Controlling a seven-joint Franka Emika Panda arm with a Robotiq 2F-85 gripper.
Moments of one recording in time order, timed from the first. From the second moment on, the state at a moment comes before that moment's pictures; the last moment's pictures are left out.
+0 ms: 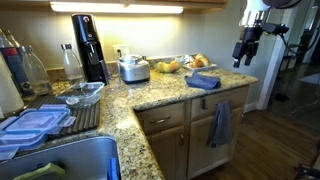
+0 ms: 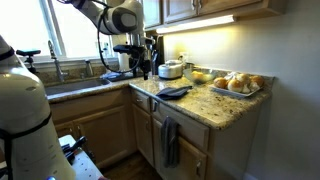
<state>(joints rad) 0.03 -0.29 0.06 -2.42 0.08 2.21 0.06</state>
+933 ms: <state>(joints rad) 0.02 -0.07 0.03 -2.25 0.01 2.28 0.01</state>
